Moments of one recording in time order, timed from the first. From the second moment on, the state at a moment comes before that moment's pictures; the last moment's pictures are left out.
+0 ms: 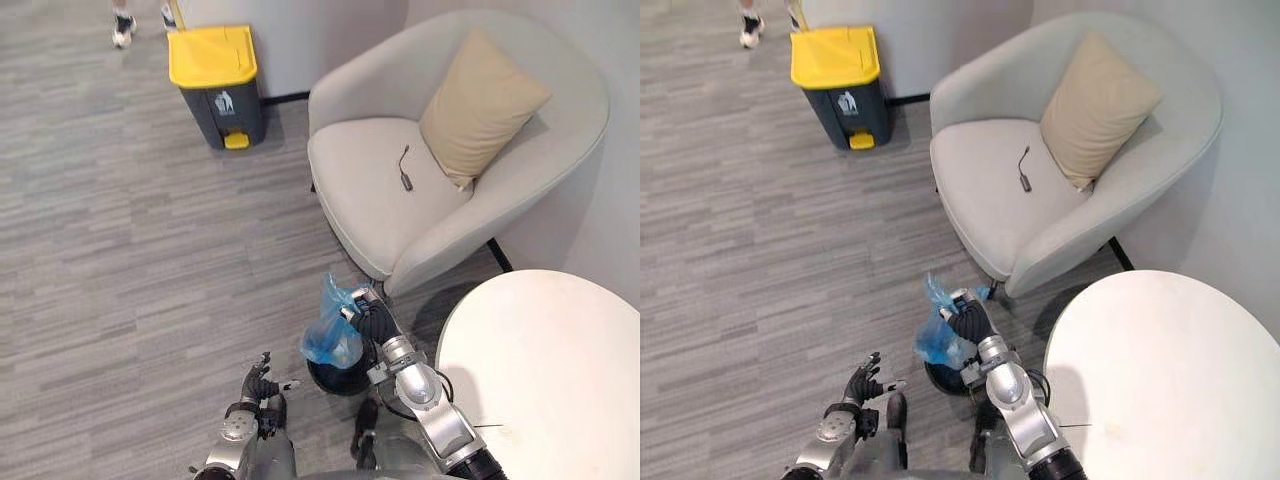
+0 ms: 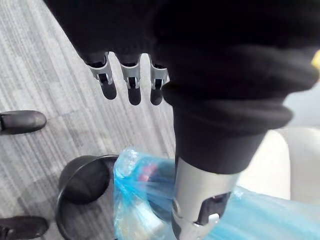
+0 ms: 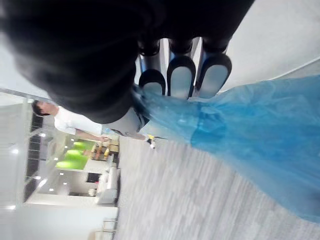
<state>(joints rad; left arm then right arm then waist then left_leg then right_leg) 0.02 0.12 -0.16 0.83 -0.08 -0.18 0.11 0.03 -0.08 0.39 0.06 -0.22 -0.15 -0.06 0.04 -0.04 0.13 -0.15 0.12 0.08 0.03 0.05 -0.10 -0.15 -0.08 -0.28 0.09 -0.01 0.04</state>
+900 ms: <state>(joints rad) 0.16 0.18 -0.20 0.23 0.15 -0.26 0.14 -0.13 -0.21 0.45 0.11 0.15 -0.15 0.05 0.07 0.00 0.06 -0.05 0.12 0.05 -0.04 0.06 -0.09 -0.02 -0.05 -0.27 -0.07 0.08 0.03</state>
